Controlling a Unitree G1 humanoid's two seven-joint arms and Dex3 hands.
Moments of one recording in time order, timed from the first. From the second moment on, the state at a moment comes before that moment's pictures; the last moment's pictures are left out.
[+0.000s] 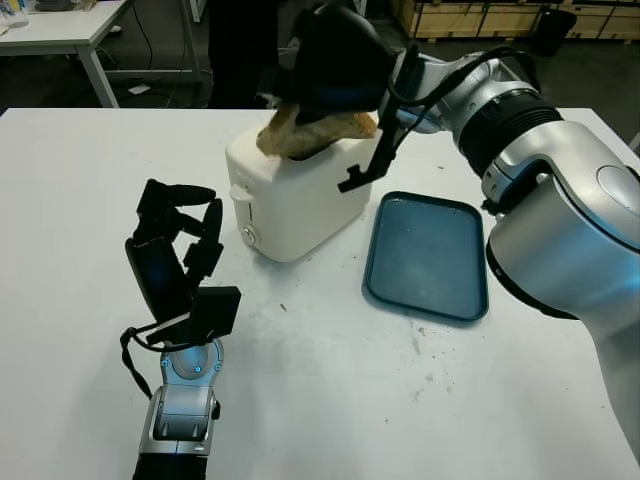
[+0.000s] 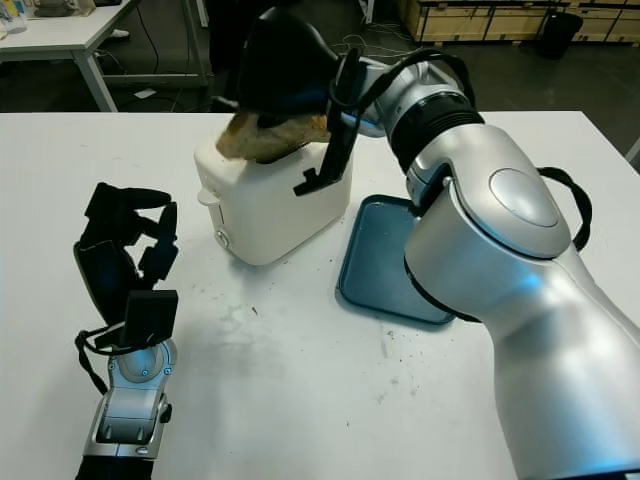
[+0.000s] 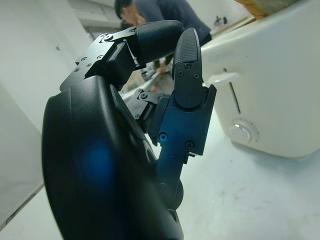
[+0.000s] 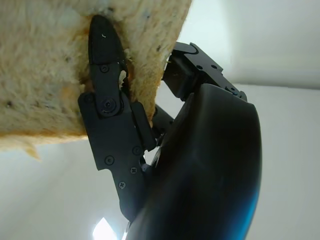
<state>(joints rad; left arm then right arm) -0.05 -0.05 0.01 -0.07 0.37 -0.34 0.53 -1.58 -0.25 0.98 1.40 -1.23 -0.39 -0.57</state>
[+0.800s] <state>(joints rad) -0.05 -0.05 0.01 -0.07 0.37 -0.34 0.53 -1.58 -0.30 0.97 1.41 -1.22 -0.34 -0.32</state>
